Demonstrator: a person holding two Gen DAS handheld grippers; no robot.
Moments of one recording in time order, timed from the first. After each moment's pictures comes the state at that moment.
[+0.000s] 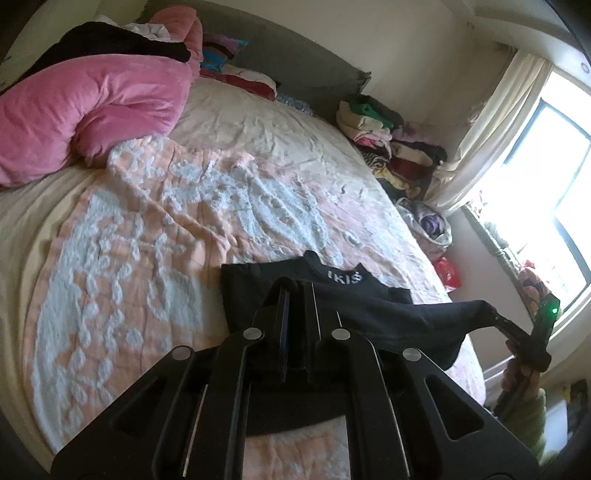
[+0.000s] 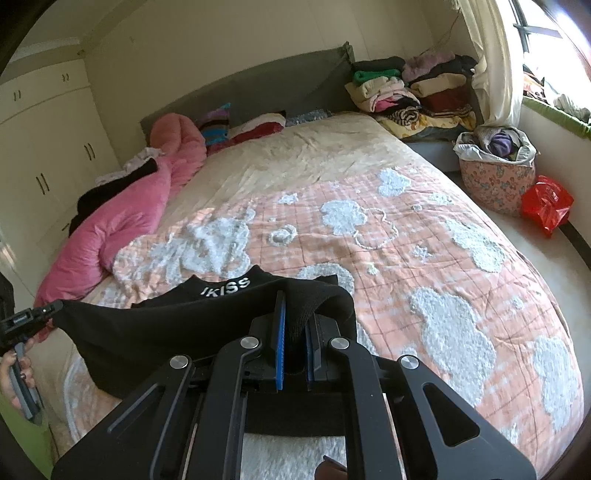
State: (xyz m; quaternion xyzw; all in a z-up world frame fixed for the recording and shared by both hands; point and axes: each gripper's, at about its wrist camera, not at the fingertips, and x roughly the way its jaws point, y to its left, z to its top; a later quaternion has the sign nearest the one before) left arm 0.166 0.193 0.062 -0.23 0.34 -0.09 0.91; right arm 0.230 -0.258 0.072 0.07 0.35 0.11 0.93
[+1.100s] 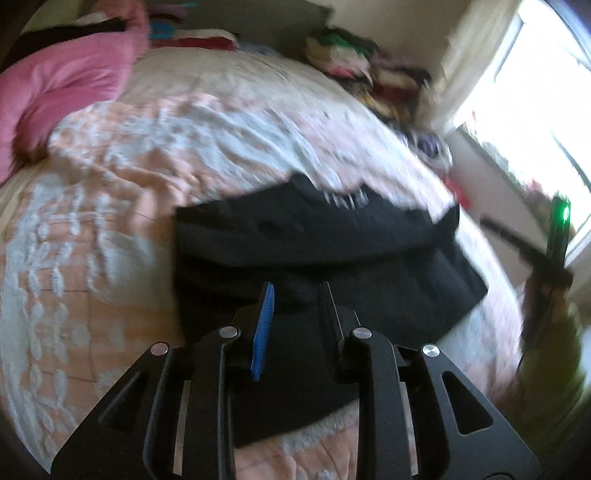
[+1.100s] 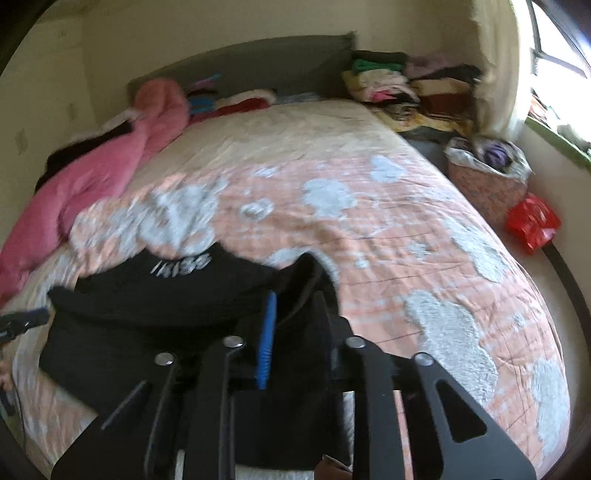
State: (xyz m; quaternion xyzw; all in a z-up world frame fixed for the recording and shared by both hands) left arm 0.195 0.126 -0.008 -0.10 0.43 -0.16 0.88; right arm 0.269 -0.237 0.017 -0.02 0.38 0.08 0.92
